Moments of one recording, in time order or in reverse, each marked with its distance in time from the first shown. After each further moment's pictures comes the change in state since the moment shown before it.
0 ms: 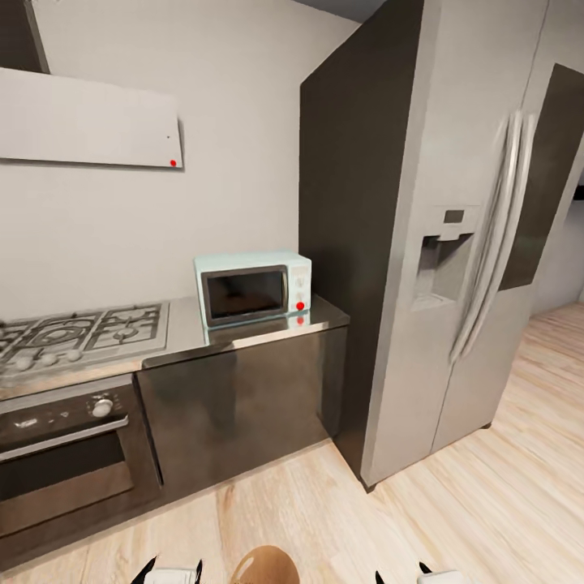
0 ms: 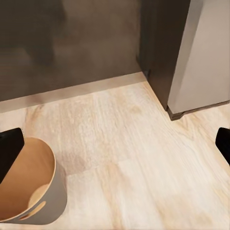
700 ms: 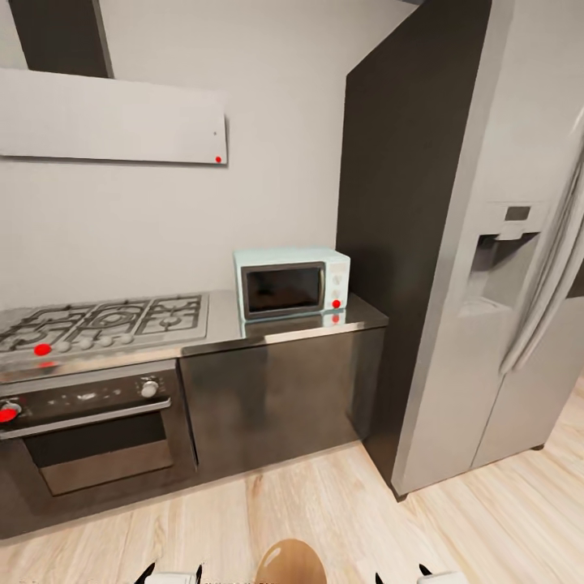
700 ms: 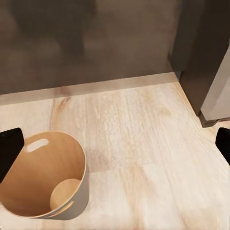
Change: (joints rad) left arm 0.000 0.000 0.000 0.018 0.003 0.000 0.000; right arm 0.000 0.000 0.001 0.008 0.000 -0.001 0.000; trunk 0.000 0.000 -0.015
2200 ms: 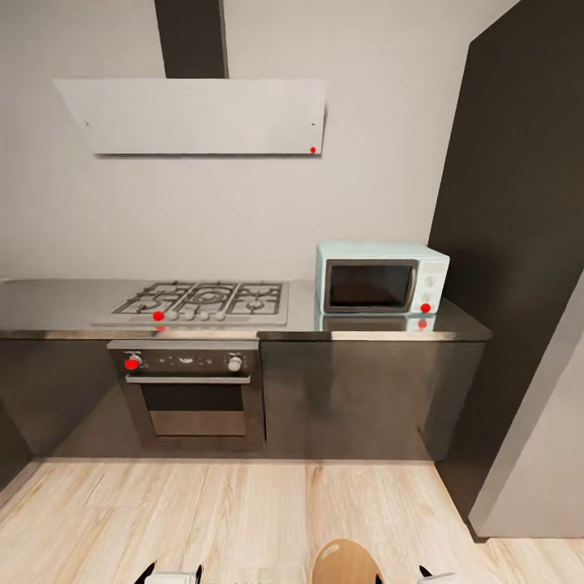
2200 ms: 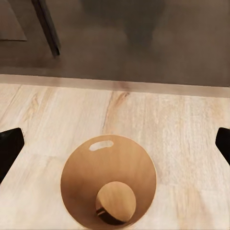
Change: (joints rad) left arm 0.000 0.000 0.000 0.000 0.000 0.000 0.001; right arm 0.000 0.000 -0.001 0.006 0.000 -0.001 0.000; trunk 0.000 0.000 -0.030
